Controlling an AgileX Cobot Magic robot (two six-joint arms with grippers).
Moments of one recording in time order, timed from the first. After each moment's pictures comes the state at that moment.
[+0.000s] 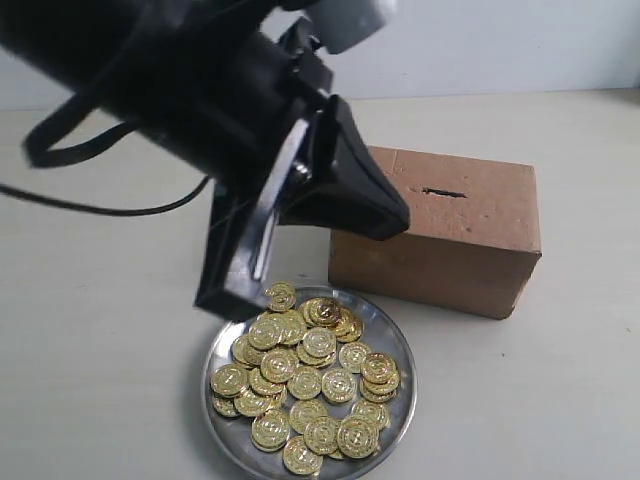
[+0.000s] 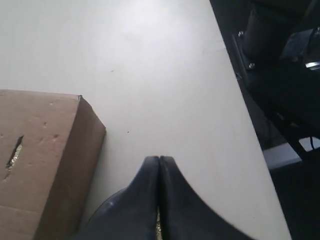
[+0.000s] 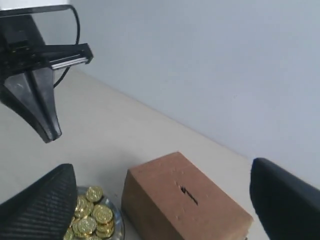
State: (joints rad) left arm -0.80 1.45 -1.21 -0.79 0.89 1.35; right arm 0.67 0.22 -0.59 -0.26 0.66 0.04
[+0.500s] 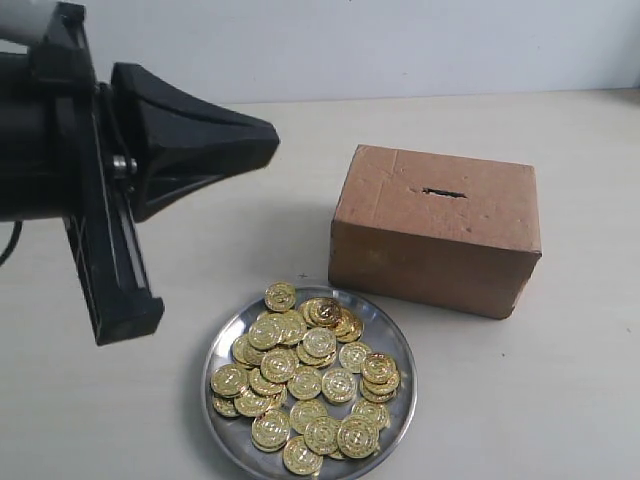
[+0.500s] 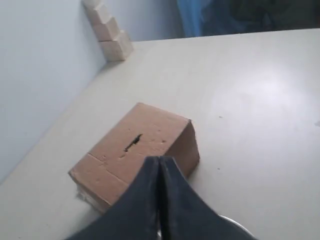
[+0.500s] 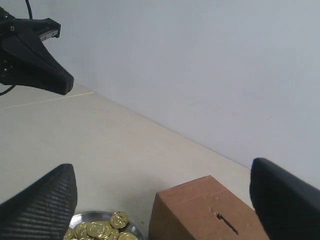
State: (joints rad) left arm -0.80 1.04 -0.74 -1.23 0.32 1.59; right arm 0.67 0.22 -0.37 -0.22 0.32 0.05
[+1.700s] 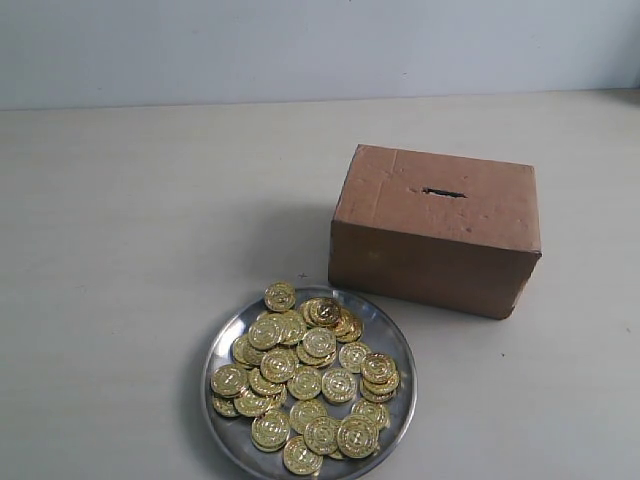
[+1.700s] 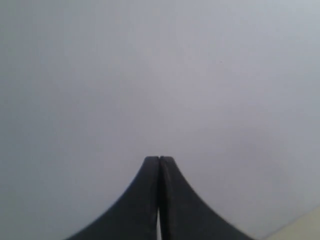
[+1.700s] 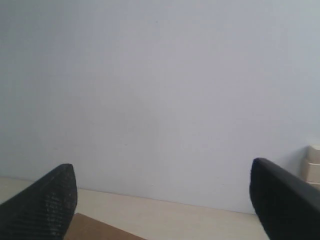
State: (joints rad) left arm -0.10 0.14 -0.50 -1.24 0.26 1.59; right arm 0.14 0.00 -0.36 -0.16 0.30 0.05
